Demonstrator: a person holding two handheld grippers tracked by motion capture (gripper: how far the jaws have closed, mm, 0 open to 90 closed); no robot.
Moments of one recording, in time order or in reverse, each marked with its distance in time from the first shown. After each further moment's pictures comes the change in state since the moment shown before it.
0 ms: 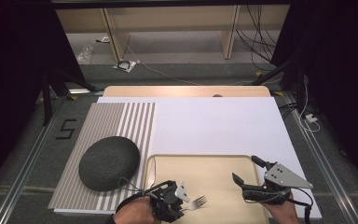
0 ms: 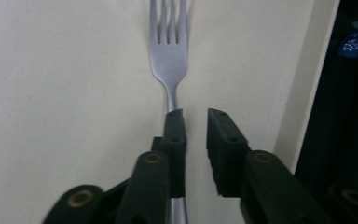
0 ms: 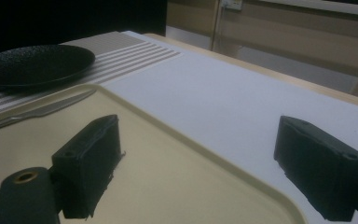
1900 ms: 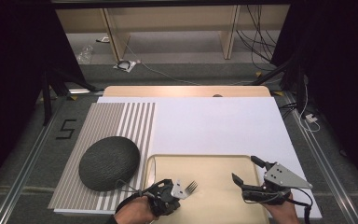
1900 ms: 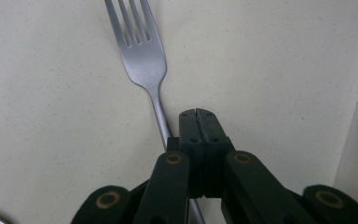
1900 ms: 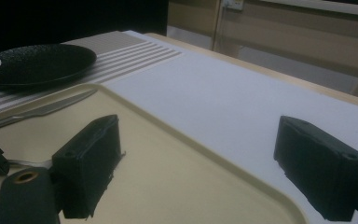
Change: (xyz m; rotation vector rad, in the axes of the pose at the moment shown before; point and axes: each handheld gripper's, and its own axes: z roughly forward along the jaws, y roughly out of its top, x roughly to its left) left arm 0.018 -0.014 0.012 -0.041 0.089 -0.041; right arm 0.001 0.000 0.000 0.001 0.004 -0.004
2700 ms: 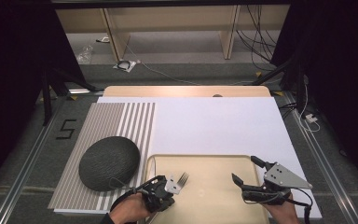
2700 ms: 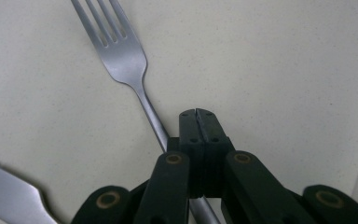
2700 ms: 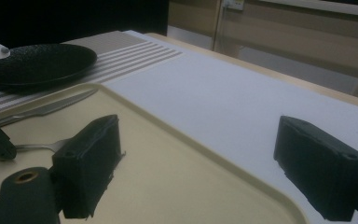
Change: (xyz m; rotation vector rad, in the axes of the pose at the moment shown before) left arm 0.014 -0.011 -0.006 0.005 0.025 -0.045; right arm 0.000 0.000 0.000 0.000 0.001 -0.003
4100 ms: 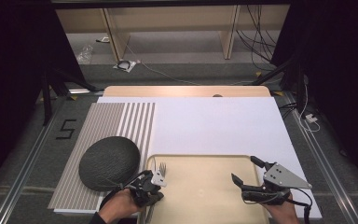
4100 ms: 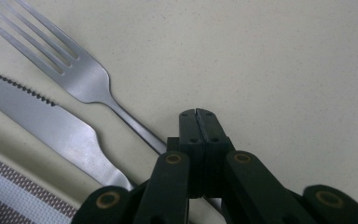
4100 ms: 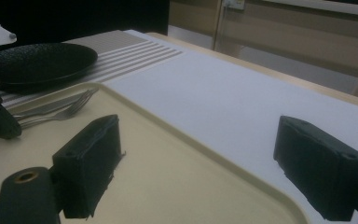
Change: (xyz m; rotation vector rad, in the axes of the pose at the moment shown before) left arm 0.023 -0.021 -0.010 -0.008 0.032 -0.096; right arm 0.000 0.000 0.000 0.001 0.003 -0.002
